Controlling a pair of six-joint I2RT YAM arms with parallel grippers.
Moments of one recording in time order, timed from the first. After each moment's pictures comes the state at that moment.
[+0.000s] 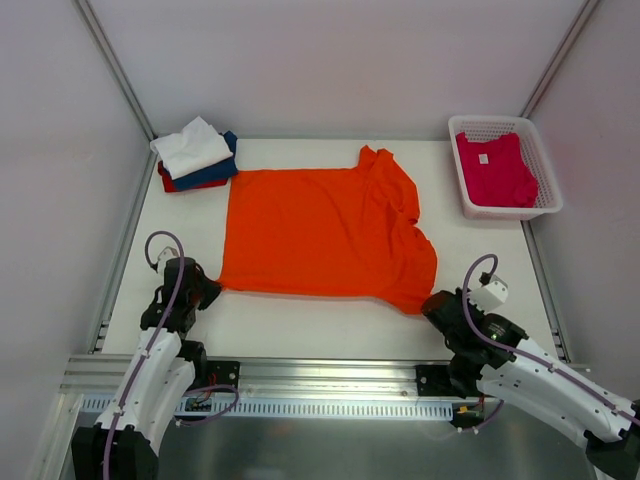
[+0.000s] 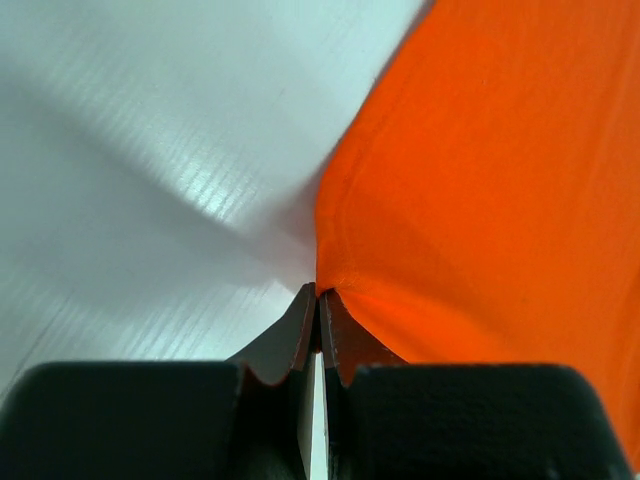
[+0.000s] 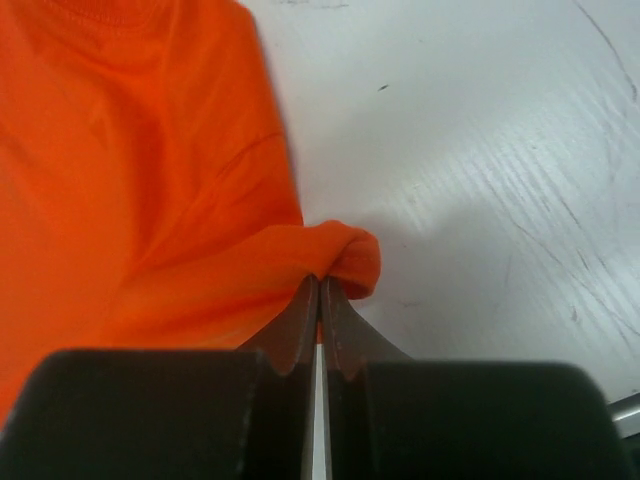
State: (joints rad) left arm -0.05 0.60 0.27 -0.44 -0.07 -0.86; right arm 0.91 0.47 0.41 -1.04 0.81 1.40
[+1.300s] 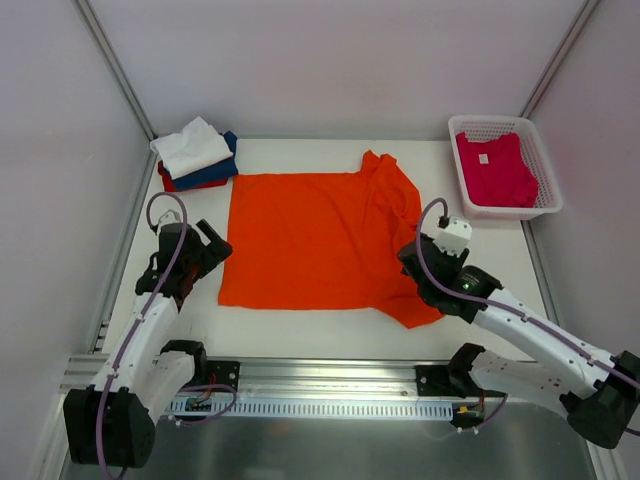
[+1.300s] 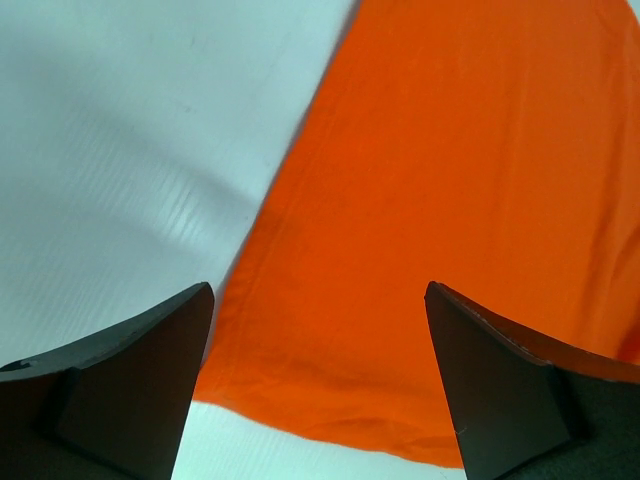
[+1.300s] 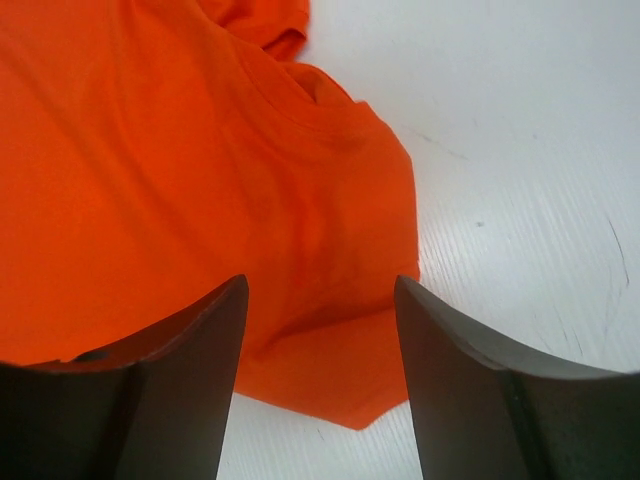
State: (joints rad) left arm -0.05 0.80 0.51 -0.43 -0.06 -0.73; right arm 0.87 0.89 0.76 -0.84 0.84 0.95
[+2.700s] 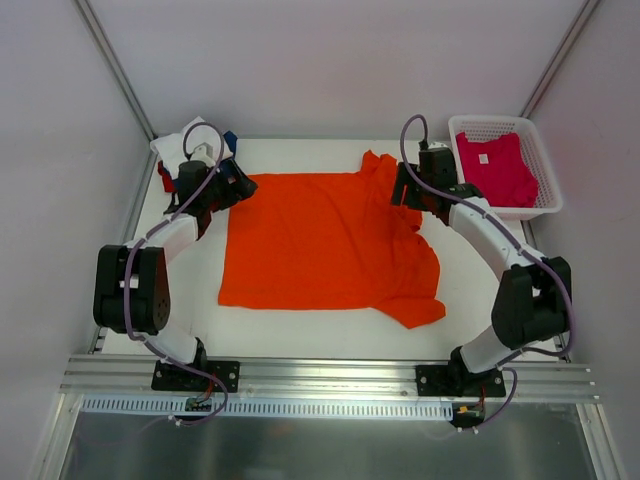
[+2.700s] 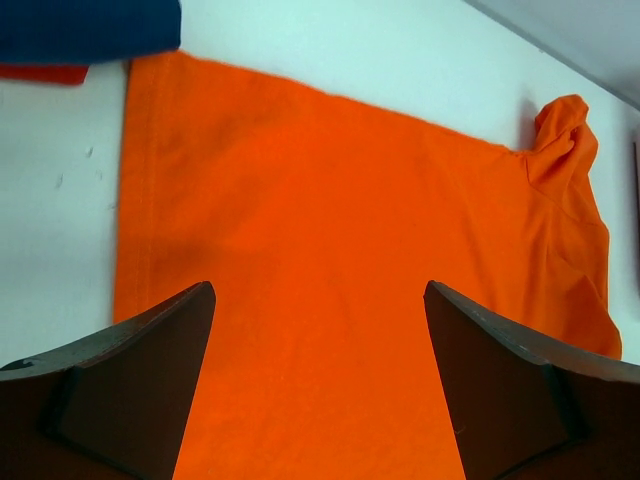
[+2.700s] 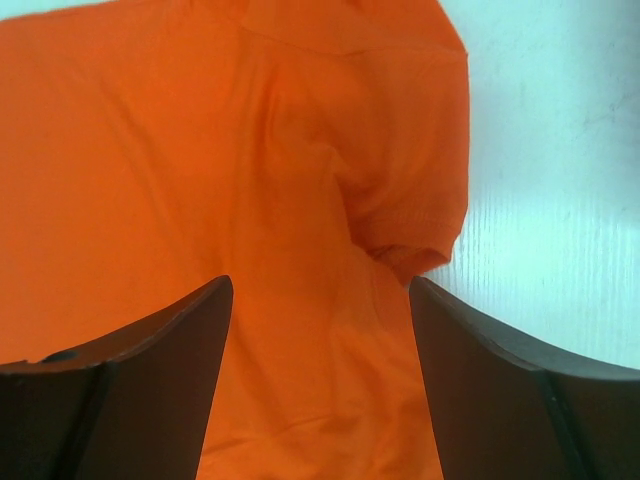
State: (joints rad) left arm -0.05 1.57 0.91 0.18 0.23 -0.53; right arm 0.31 1.54 1.21 -0.42 0.11 0.35
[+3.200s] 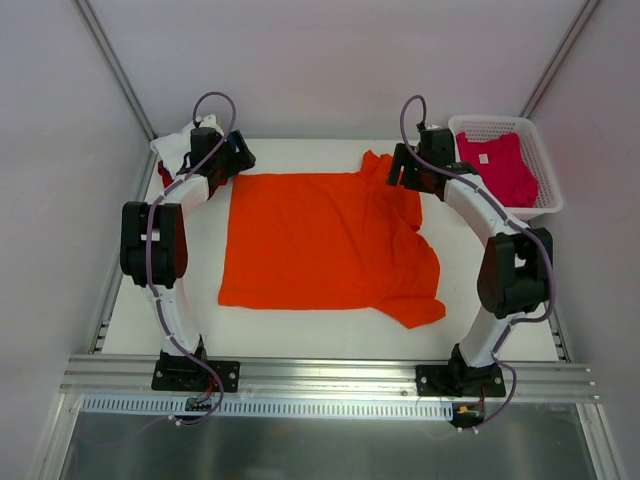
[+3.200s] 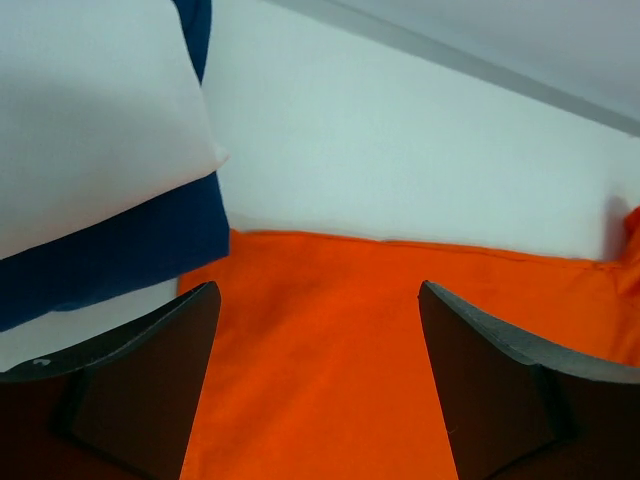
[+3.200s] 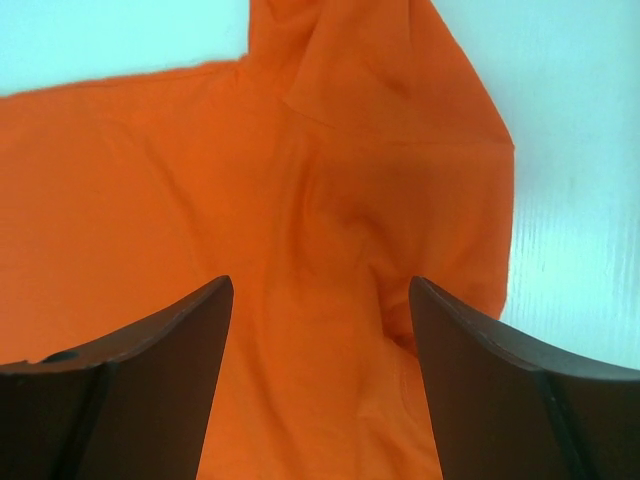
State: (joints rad) left arm -0.05 1.95 1.38 0.08 0.12 -0.42; right arm 0.24 1.76 1.43 -0.41 -0.02 0.34
